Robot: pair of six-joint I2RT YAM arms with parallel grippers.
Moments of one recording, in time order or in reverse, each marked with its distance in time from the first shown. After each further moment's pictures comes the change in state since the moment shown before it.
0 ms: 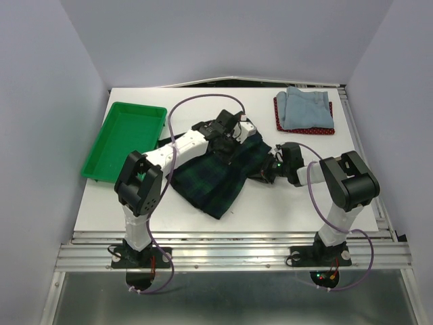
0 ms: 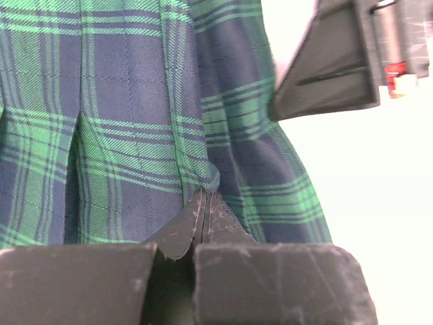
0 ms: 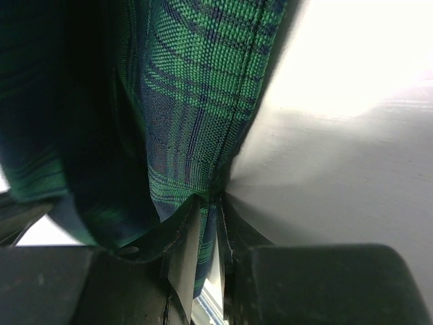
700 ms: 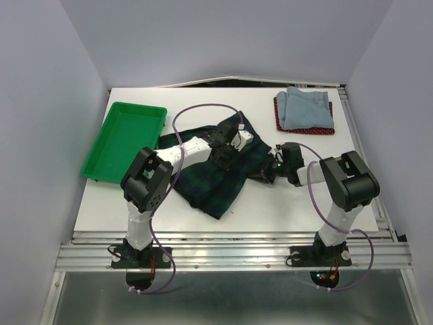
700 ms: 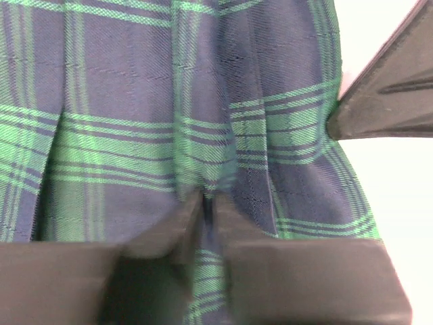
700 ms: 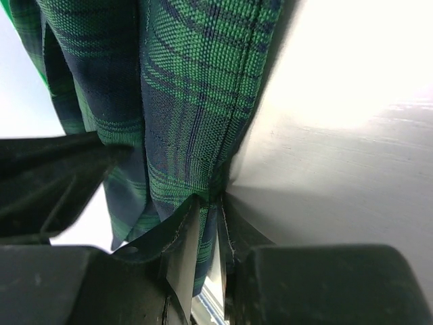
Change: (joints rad) left arm 0.000 0.061 -0.124 0.167 -0.087 -0.005; right arm -0.003 0.001 0.000 -0.001 -0.010 0.004
